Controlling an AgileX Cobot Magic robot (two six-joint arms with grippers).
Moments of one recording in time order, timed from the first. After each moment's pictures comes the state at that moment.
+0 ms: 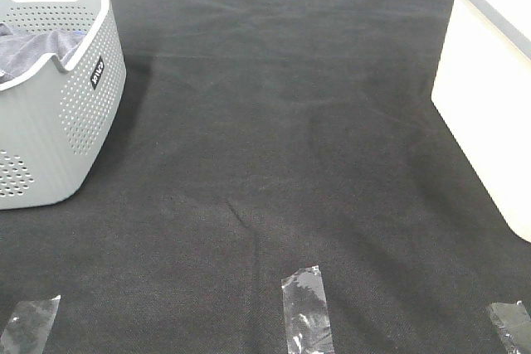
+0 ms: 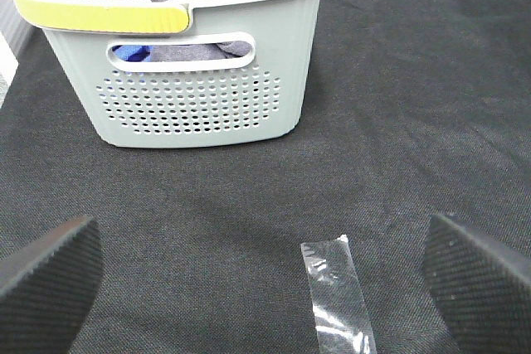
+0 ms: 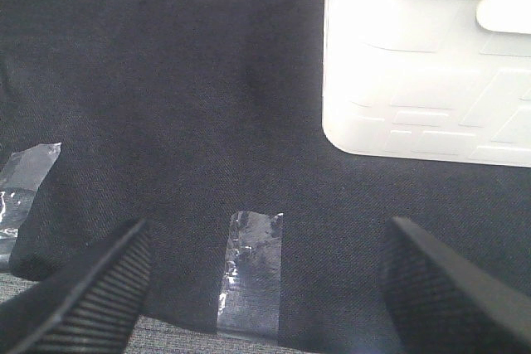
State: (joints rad) left arm 0.02 -0.01 -0.52 -0.09 1.08 0.05; right arm 0.13 0.00 -0.46 -0.04 1.10 0.01
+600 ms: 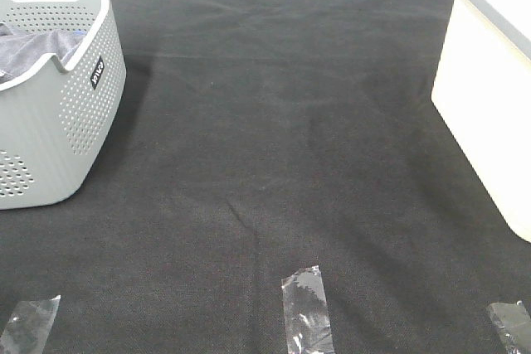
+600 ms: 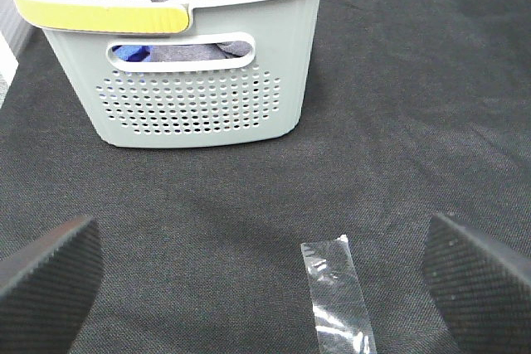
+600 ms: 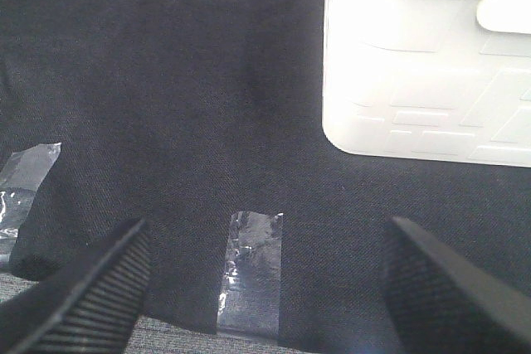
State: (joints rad) left arm 0.02 -0.01 -0.52 -0.09 1.08 0.05; right arm 0.13 0.00 -0.46 -0.04 1.10 0.01
